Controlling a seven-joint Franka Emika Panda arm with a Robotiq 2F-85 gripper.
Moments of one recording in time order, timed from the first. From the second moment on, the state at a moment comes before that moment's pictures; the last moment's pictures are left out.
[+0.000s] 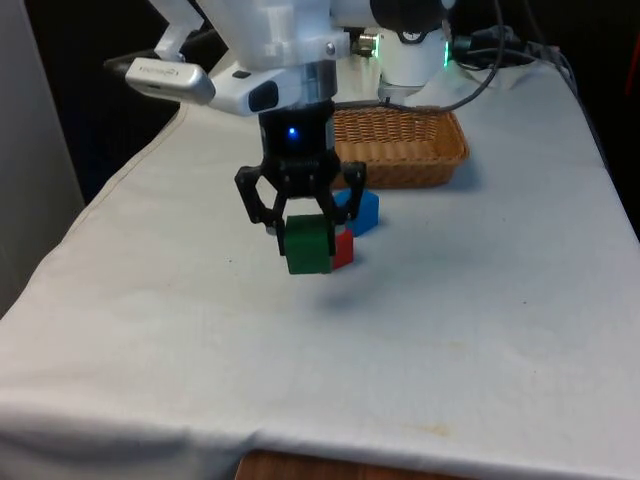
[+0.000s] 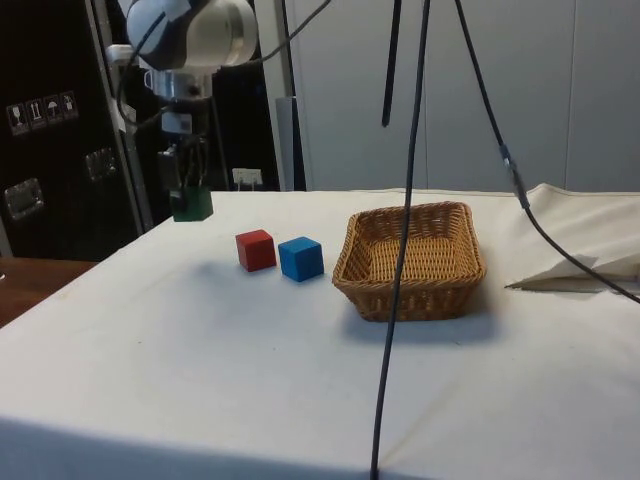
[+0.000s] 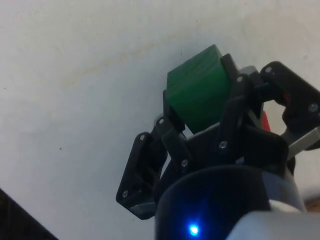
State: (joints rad) arm 0.24 0.85 -0.52 -1.38 0.57 2.23 -0.54
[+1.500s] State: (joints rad) arm 0.28 0.50 -0.52 -1.88 0.59 2.42 -0.72
